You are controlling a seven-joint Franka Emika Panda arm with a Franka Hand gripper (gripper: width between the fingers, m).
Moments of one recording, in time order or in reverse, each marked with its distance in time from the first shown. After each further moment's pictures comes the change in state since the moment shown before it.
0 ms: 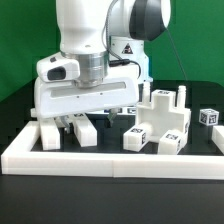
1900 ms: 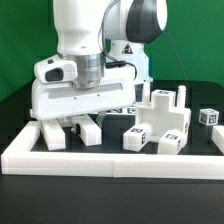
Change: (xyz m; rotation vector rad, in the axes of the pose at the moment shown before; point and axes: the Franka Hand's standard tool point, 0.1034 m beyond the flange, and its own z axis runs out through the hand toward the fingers) arm -0.003 0.004 0.005 -0.008 0.034 -0.026
